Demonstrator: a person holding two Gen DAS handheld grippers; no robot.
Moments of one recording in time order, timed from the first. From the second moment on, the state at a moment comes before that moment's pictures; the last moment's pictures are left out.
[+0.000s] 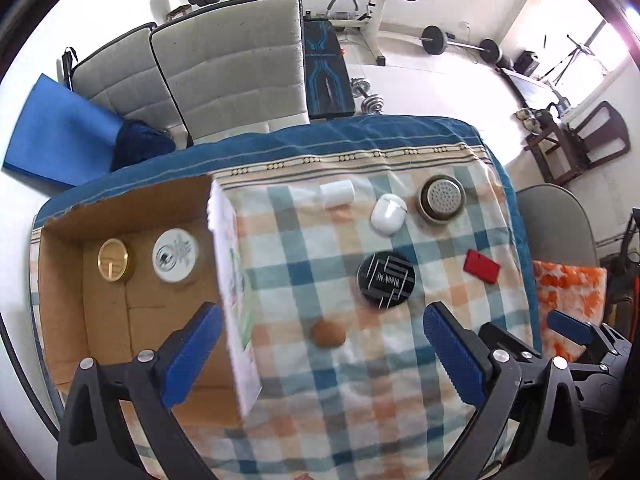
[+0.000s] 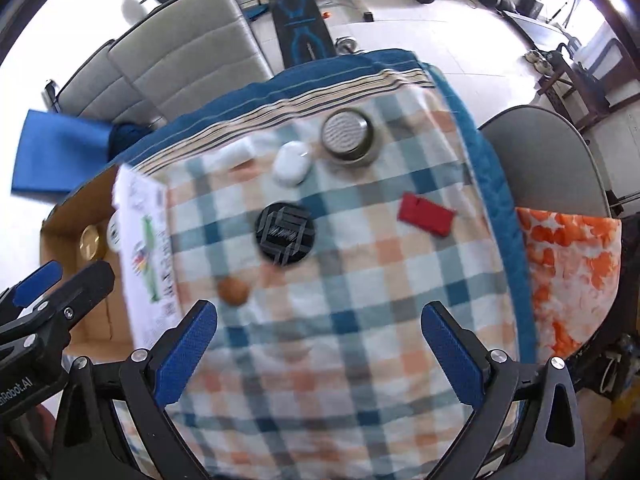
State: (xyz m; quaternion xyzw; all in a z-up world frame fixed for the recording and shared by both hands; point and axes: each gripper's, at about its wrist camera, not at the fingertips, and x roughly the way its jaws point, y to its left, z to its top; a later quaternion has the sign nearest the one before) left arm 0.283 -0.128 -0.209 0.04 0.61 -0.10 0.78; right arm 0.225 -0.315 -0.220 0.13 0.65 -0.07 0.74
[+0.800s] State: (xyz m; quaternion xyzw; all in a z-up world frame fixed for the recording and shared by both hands) left arm 0.360 -0.150 -0.344 0.04 0.67 0.02 0.74; right arm 0.389 -0.354 -0.395 0.06 0.72 -0.06 0.69
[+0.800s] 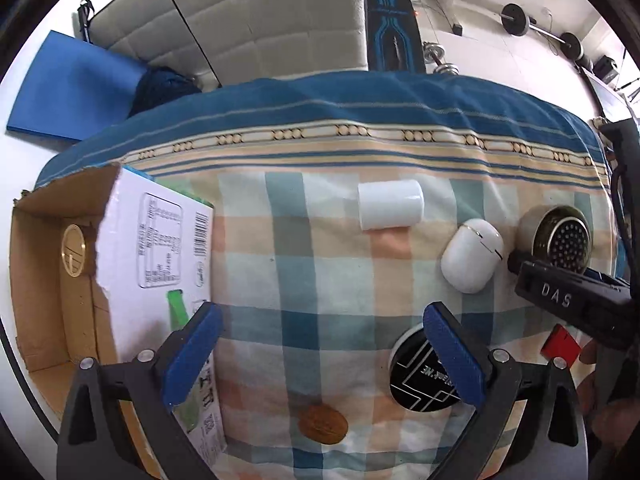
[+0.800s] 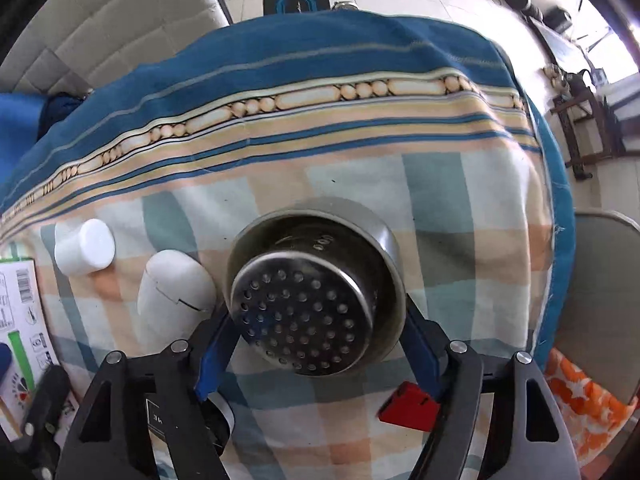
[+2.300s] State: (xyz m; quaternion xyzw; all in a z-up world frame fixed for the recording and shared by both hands) left arm 0.333 -0.188 -0.362 0.02 0.72 -0.08 0.69; right arm 0.313 -0.405 -0.388 0.10 0.76 0.00 0.64
